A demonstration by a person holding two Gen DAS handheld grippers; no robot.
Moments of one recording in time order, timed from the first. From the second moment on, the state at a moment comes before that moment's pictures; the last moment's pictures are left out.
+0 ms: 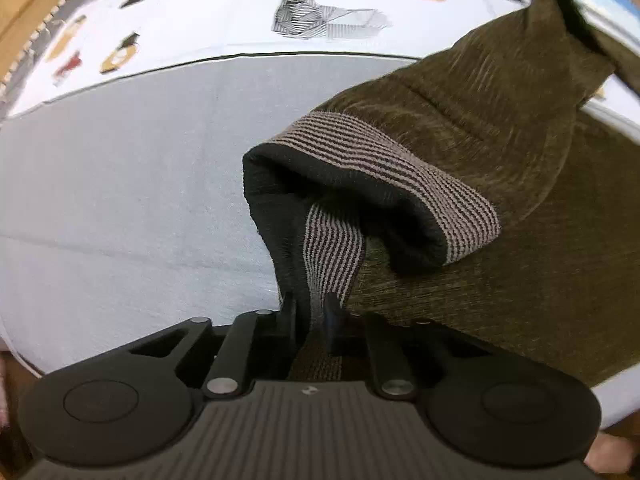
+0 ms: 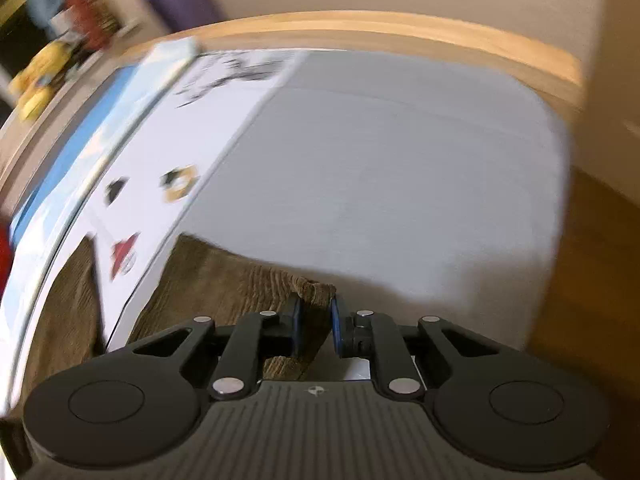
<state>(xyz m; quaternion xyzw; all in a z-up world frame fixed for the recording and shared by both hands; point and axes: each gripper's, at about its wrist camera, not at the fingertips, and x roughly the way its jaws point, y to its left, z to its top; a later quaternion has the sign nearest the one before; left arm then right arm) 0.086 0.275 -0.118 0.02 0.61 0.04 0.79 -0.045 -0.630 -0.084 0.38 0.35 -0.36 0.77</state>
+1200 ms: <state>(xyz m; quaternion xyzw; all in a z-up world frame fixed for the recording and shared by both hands) 0.066 0.098 -0.100 0.31 0.50 -0.14 0.80 0.049 -0.519 -0.030 0.16 0.31 -0.24 0.91</state>
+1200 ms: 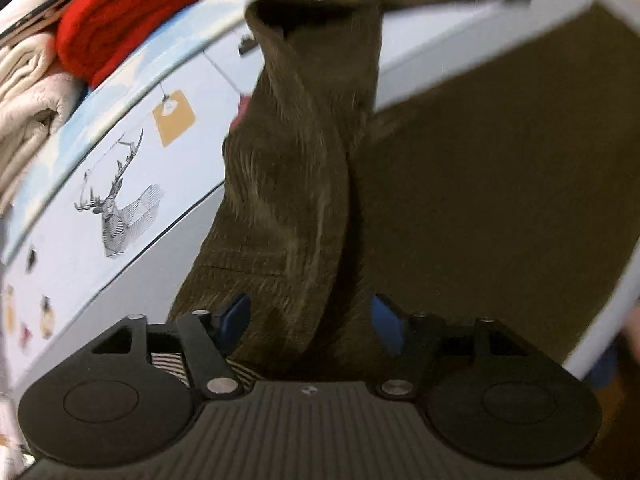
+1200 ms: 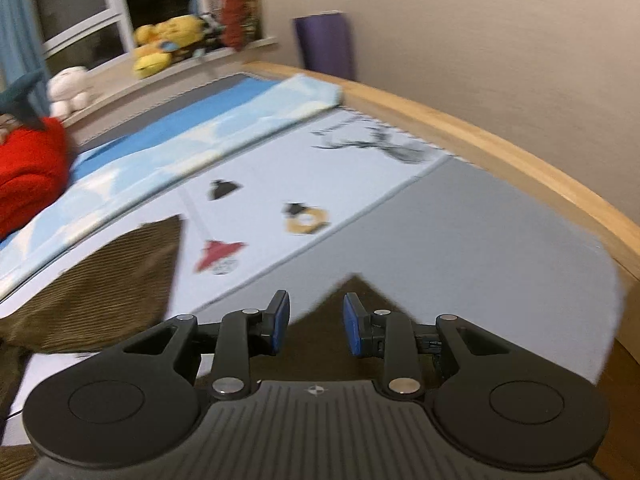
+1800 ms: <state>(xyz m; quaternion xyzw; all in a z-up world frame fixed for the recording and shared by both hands) 0.167 0.188 -0.034 0.11 0.37 0.13 0.91 0.153 -0.442 -0.072 0.27 0.38 -0.10 0.88</state>
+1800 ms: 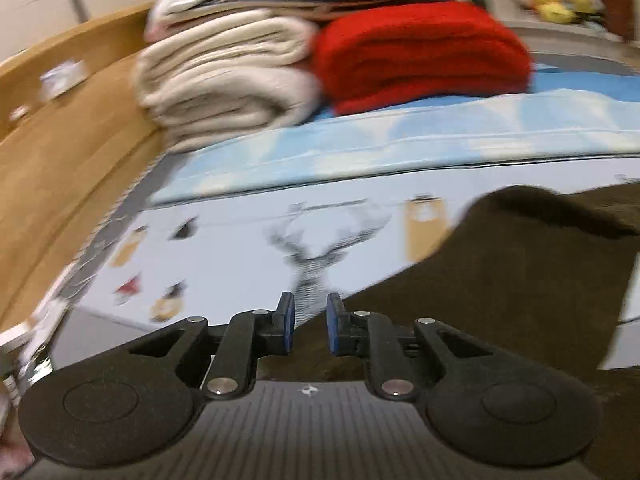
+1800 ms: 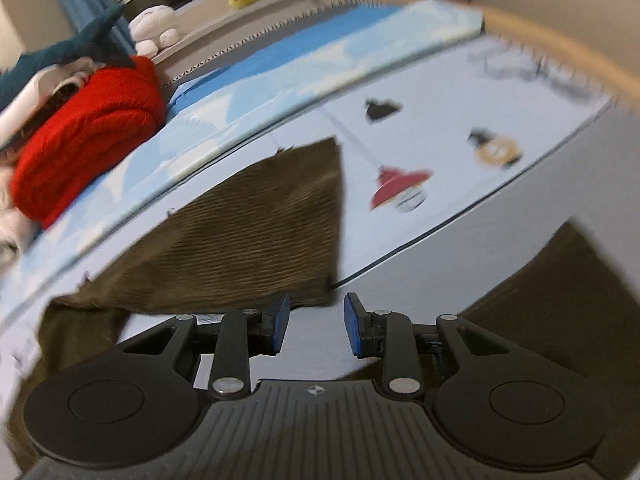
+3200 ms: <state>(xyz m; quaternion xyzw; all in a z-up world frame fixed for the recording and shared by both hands) 0.235 0.026 -0.146 0.09 0.46 -0.44 0.77 0.210 -0.508 -0.037 0.39 0.14 -0.23 0.88</state>
